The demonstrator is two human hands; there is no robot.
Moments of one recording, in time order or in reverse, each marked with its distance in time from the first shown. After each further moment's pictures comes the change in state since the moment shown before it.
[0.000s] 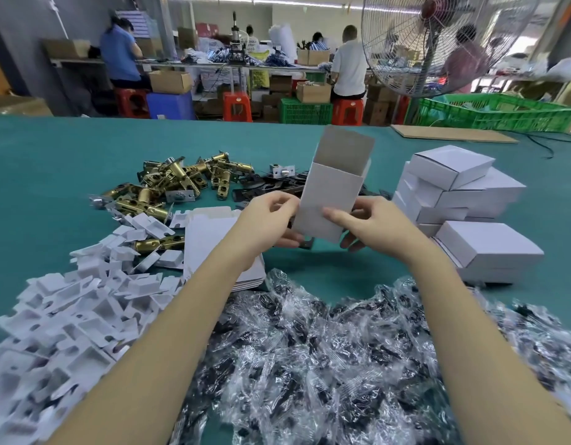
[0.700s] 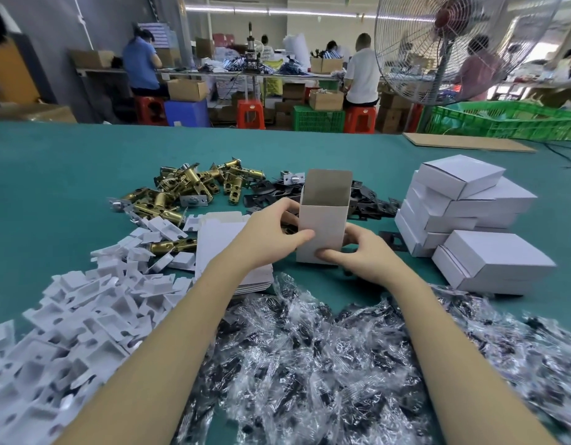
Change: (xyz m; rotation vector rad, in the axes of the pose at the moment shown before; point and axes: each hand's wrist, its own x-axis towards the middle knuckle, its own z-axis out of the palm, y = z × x) left_hand -0.002 -0.007 -0.015 0.511 -0.036 0.201; right_hand -0.004 0.031 0.027 -0.123 -0.060 0.041
